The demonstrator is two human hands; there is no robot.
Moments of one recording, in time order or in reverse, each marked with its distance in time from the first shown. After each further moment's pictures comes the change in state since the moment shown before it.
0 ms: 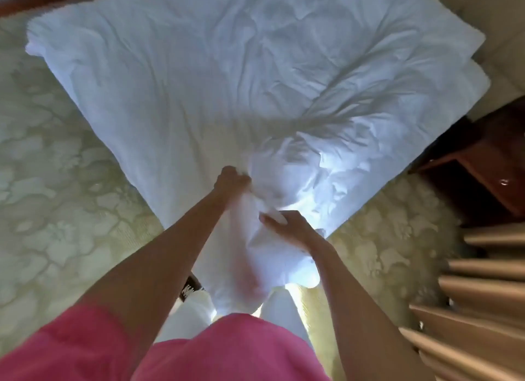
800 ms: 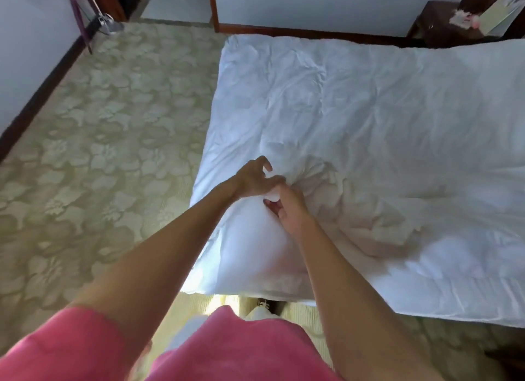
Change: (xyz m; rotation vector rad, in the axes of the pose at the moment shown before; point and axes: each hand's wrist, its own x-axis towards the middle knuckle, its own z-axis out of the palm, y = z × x) left_hand -0.113 0.078 0.108 0.088 0.415 0.071; right_hand 0.034 -0.036 -0.118 0.481 -0.472 -0.121
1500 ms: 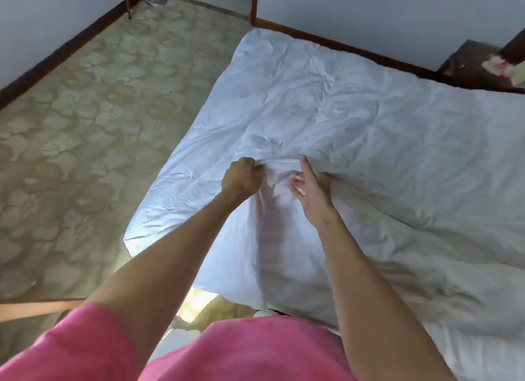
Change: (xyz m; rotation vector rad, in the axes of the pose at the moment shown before) left_hand 0.019 0.098 0.135 -0.118 0.476 -0.298; right_hand 0.017 -0.098 -0.184 -0.115 -0.123 -0.197
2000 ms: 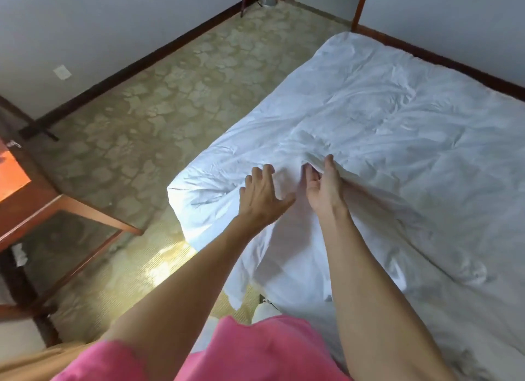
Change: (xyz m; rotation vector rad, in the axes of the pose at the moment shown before) left_hand -0.106 0.027 0.085 0.099 0.329 -0.127; right_hand 0.010 -0.016 -0.033 0.458 -0.193 0.303
